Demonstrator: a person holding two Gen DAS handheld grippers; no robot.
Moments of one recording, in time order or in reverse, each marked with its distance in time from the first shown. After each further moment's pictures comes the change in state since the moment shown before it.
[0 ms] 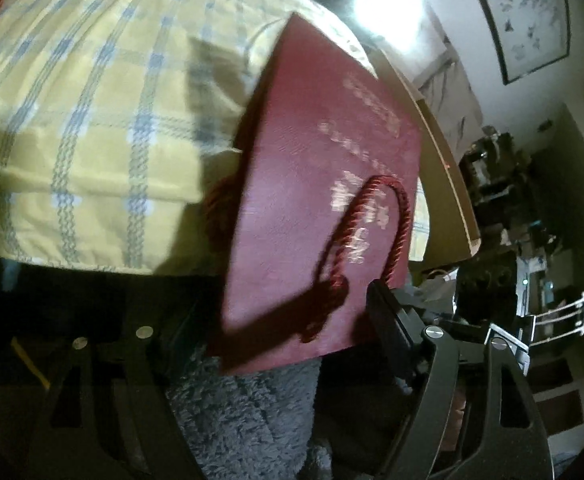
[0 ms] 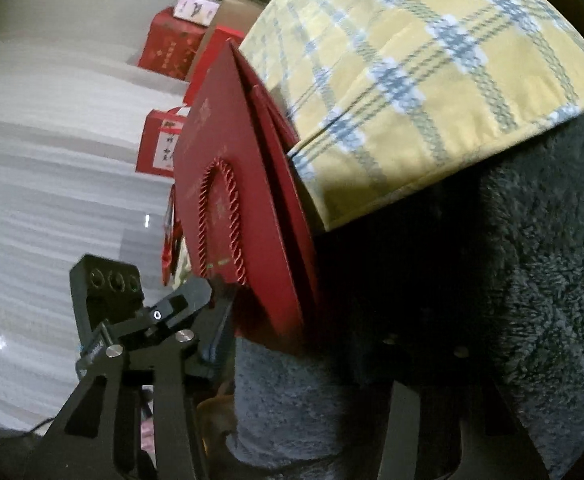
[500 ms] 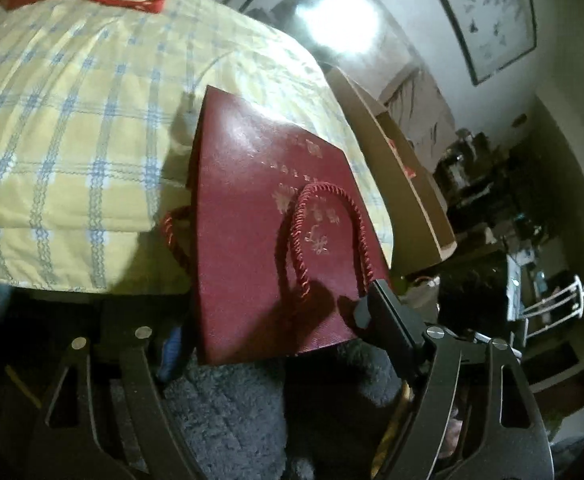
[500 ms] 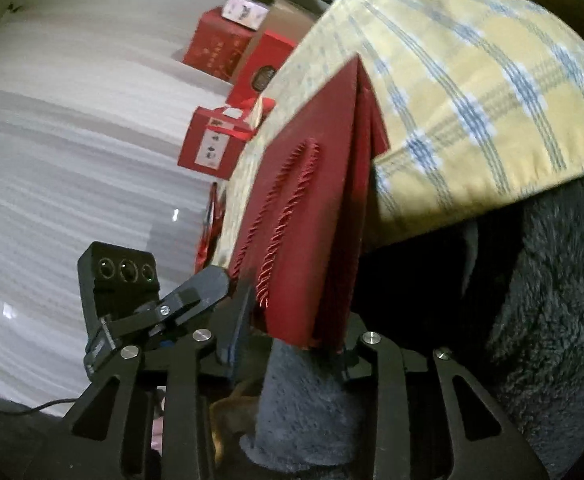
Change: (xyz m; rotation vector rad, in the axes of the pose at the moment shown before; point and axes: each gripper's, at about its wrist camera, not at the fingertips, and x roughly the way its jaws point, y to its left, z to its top) left arm -0.017 -0.015 -0.001 0.052 -0.079 -0.071; right arm -0.005 0.021 -0.007 -0.107 -0.047 0.100
